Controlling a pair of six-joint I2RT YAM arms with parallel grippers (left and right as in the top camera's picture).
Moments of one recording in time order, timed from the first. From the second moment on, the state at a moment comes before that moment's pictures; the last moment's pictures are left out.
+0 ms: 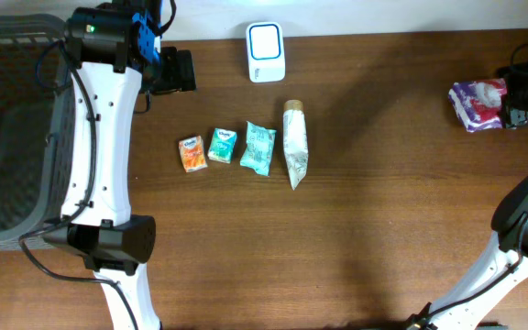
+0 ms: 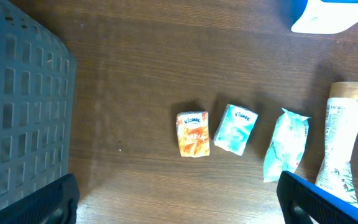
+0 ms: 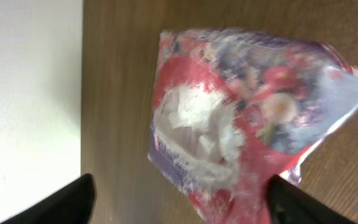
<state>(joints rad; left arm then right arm) -0.17 2.12 2.58 -1.63 -0.15 -0.26 -0.56 2.21 1.89 -0.65 -0.32 0.88</state>
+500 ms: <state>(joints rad) -0.17 2.12 2.58 -1.63 -0.15 -0.26 -0.31 1.94 1.89 -1.08 -0.62 0.28</state>
